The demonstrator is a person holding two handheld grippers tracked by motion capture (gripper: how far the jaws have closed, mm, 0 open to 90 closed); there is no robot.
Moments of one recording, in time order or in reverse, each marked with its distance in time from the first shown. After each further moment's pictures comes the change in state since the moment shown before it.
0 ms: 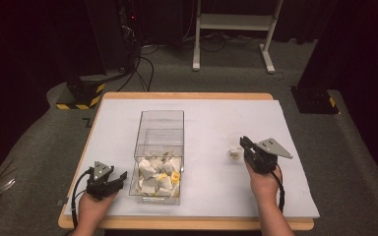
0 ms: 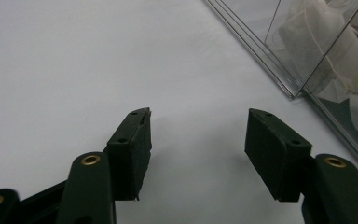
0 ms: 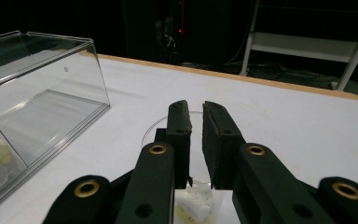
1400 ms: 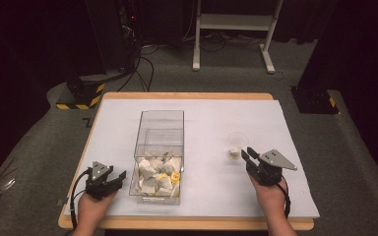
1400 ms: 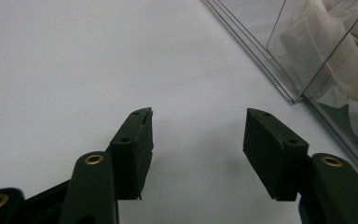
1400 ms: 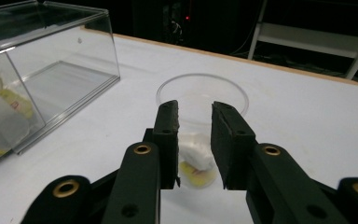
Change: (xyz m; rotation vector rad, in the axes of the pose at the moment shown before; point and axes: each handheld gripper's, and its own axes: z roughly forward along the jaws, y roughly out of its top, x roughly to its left) left arm 0.002 -0.001 -0.003 -0.018 -0.004 -0.028; right arm 0.004 -0.019 -0.028 0.057 0.027 -0.049
